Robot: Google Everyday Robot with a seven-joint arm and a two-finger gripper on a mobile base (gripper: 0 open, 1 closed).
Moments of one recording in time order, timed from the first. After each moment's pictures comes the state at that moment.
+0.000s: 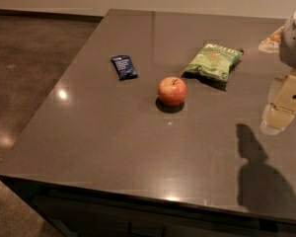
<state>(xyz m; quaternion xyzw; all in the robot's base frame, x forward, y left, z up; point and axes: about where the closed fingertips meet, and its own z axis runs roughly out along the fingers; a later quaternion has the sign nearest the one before) 0.438 -0.217 0.976 -0.60 0.78 -0.03 0.16</state>
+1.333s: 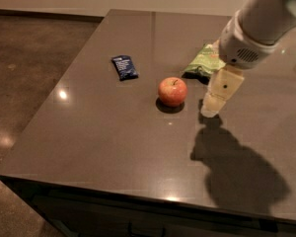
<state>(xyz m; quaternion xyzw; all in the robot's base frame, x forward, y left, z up) 0.515 -0.144 0.935 -0.60 0.77 0.01 0.20</state>
